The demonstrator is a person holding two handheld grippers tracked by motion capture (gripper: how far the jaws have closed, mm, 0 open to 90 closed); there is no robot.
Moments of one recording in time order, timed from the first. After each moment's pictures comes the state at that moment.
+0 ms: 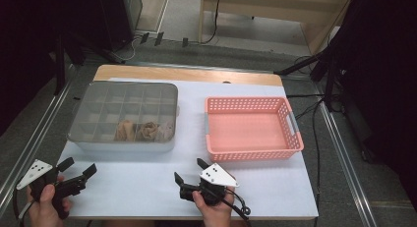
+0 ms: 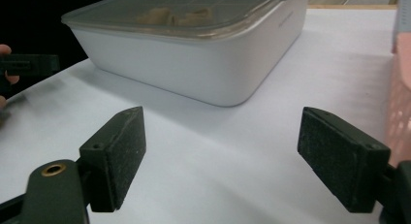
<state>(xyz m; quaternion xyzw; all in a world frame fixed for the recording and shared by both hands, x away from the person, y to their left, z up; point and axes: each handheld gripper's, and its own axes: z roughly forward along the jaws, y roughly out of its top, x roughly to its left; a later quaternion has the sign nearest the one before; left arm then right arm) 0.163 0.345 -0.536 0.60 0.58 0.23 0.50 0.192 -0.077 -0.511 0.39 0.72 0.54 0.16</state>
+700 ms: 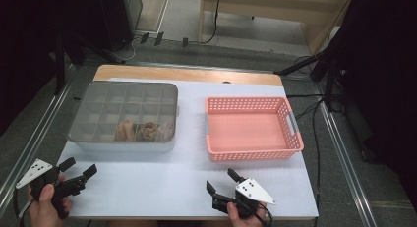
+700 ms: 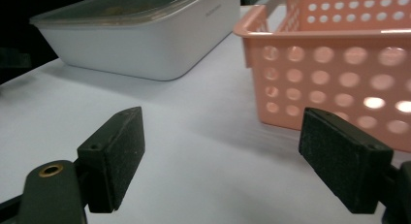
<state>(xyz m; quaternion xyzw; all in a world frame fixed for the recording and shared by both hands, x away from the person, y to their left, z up) 0.164 0.346 -0.537 0.61 0.57 0.21 0.50 0.172 -0.160 -0.525 0.43 0.69 0.55 0.19</state>
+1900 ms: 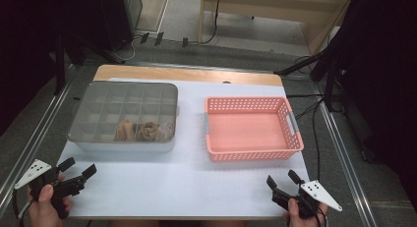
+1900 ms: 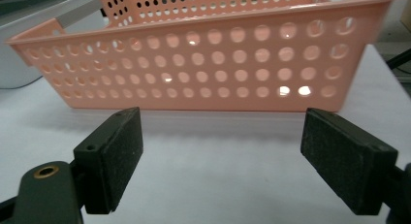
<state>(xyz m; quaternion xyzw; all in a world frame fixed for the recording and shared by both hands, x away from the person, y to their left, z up) 0.164 0.347 -0.537 0.60 0.58 0.22 0.51 0.180 -0.308 -0.529 0.51 0.64 0.50 0.27</state>
